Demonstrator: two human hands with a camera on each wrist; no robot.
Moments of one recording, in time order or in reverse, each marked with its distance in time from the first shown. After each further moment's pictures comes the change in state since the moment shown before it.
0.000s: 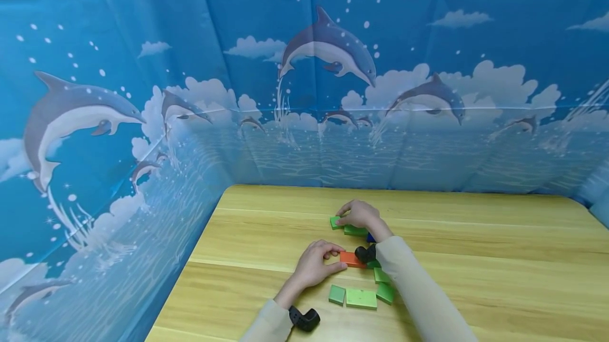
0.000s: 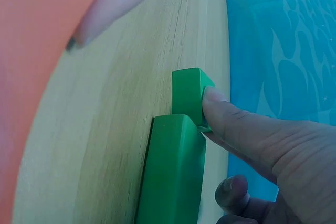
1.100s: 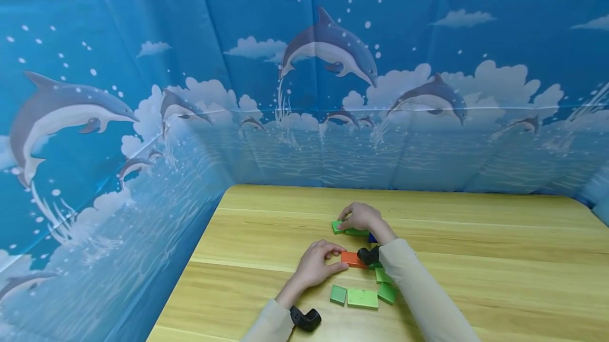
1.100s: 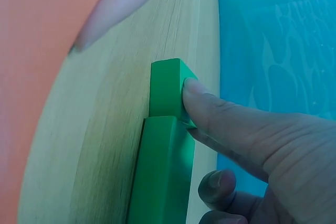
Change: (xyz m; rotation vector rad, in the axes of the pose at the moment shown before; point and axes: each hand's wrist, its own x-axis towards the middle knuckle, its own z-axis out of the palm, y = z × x) left_hand 0.001 0.000 -0.001 -0.004 -0.007 -0.012; right_hand -0.007 -0.002 -0.003 -0.021 -0.051 -0.030
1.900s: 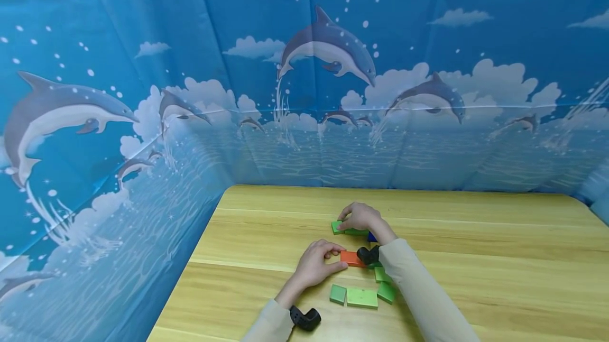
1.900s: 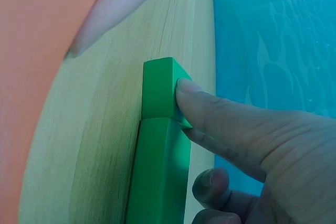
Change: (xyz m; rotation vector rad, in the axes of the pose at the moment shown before) left_hand 0.000 -0.001 0.001 0.003 0.000 0.001; right_hand -0.001 0.002 -0.001 0.031 -0.018 0.003
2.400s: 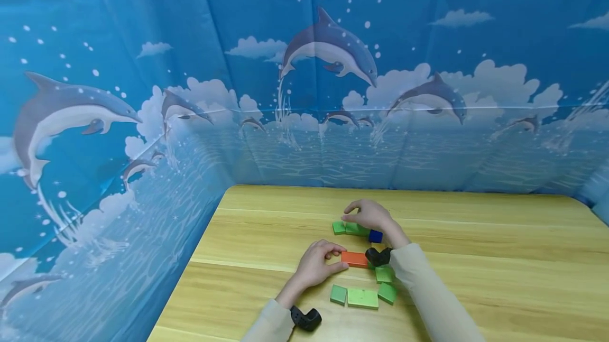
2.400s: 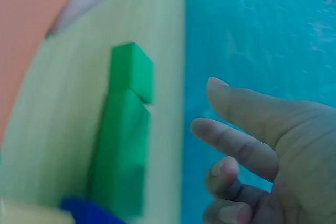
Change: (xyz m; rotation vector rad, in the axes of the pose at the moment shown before) left_hand -0.001 0.001 -0.001 0.003 0.004 0.004; right_hand -0.017 0.008 -0.012 0.082 0.111 -0.102
